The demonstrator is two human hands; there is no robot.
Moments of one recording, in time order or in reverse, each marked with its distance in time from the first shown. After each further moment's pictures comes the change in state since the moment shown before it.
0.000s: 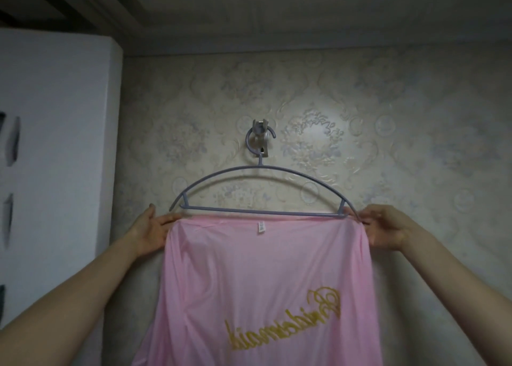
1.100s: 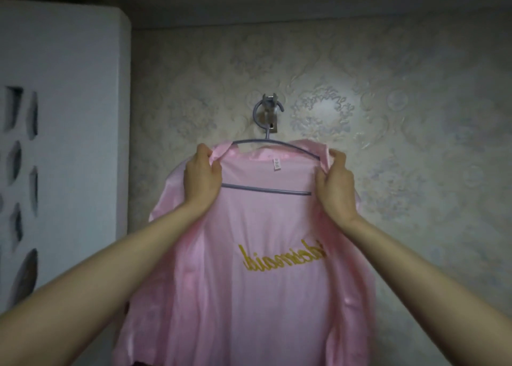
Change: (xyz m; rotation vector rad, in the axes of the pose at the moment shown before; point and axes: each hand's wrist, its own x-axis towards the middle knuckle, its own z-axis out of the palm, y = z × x) left_hand -0.074 -0.001 0.112 0.985 0.487 1.026; right_hand -0.009 0.060 0.130 -1.164 0.678 -0.998
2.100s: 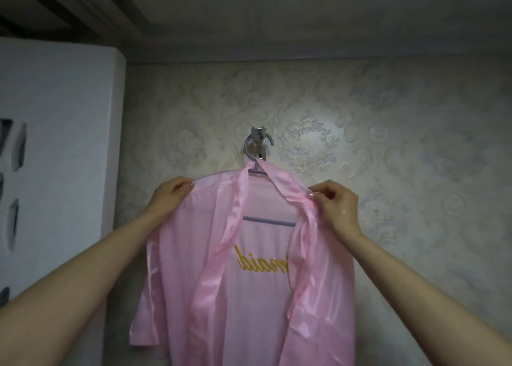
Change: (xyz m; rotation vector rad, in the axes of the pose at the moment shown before) left_hand 0.059 -0.073 -0.004 -0.232 -0.335 -0.017; right_hand 0.036 0.033 -0.007 0.384 -0.017 -0.003
